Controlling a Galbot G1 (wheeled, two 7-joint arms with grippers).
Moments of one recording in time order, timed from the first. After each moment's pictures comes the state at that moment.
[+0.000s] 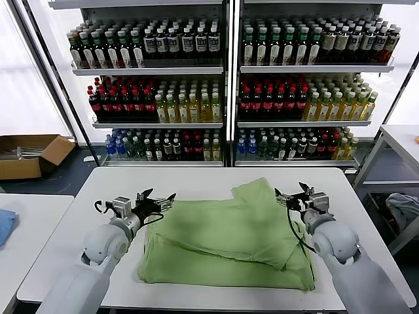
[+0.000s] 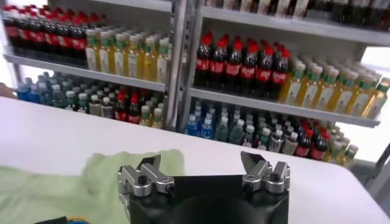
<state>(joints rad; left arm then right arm) 0.88 -1.08 -0.26 -1.65 -0.54 0.55 0.02 -0.78 1.08 0.23 1.61 0.48 -0.57 0.14</state>
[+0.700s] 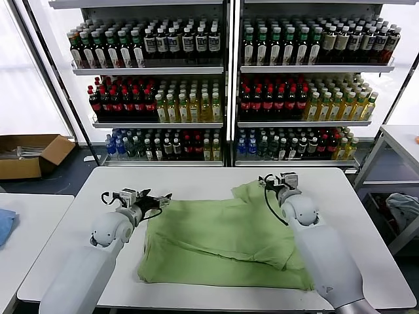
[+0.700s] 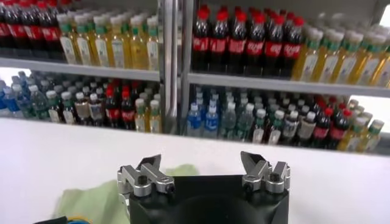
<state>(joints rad) 0.76 -1.10 -0.20 -1.48 -0.53 0.57 0.02 -0.58 1.28 0.19 1.24 0.42 -0.54 0.14</state>
